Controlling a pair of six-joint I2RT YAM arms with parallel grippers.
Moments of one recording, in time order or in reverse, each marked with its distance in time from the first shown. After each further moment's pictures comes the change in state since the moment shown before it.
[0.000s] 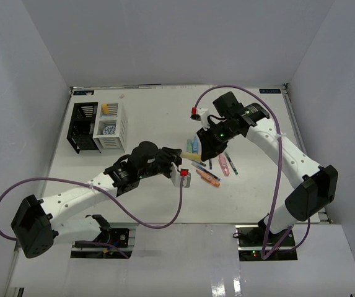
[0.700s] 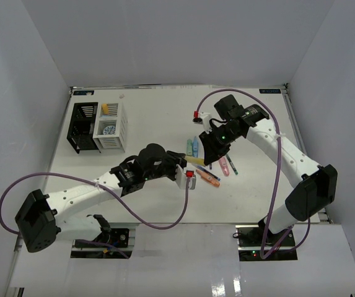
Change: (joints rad) left arm -0.058 0.048 0.018 -0.010 -0.033 -0.061; right arm -0.005 -0.001 -0.035 -0.030 -0.006 0.014
